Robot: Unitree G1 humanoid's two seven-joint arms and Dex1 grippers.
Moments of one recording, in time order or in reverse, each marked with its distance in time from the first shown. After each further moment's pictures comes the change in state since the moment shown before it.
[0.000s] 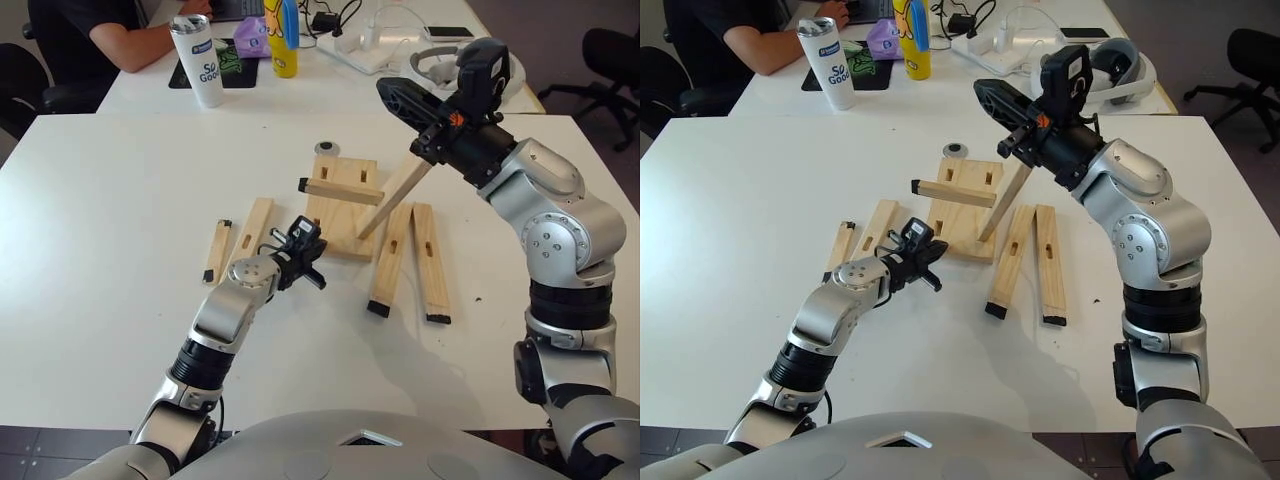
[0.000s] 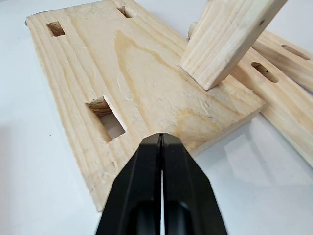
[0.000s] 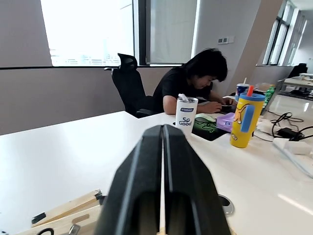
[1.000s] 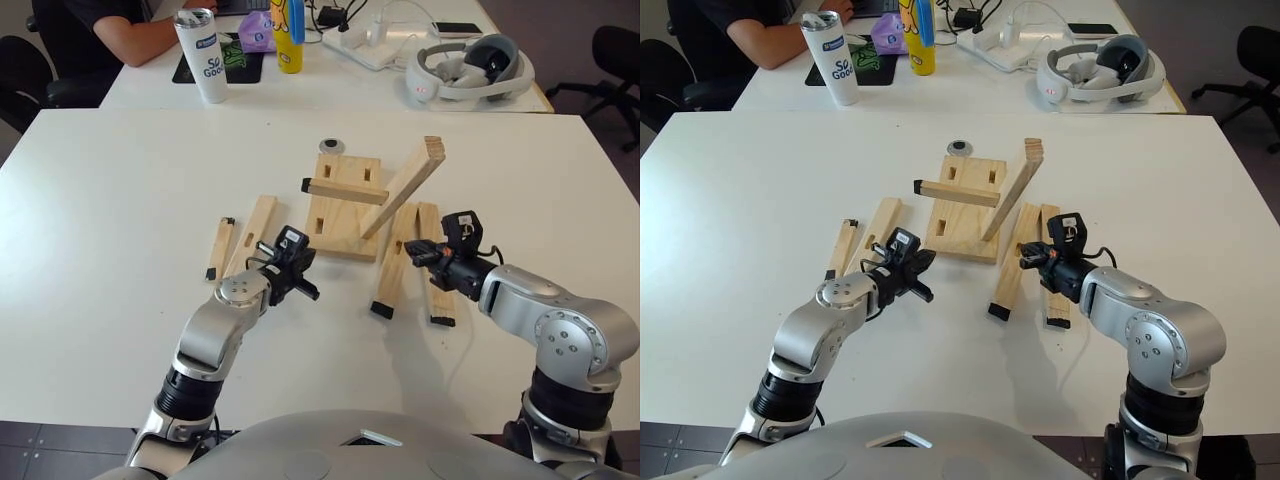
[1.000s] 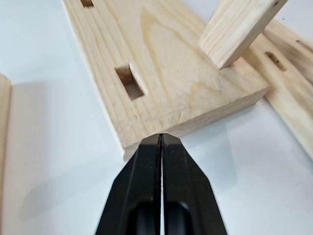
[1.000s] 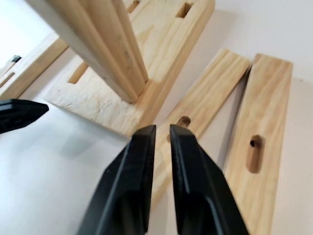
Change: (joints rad) left arm 0.122 0.010 0.032 -0.325 -0.060 0.167 0.079; right arm 0.457 0.131 -0.212 -0.480 0.029 0.914 -0.396
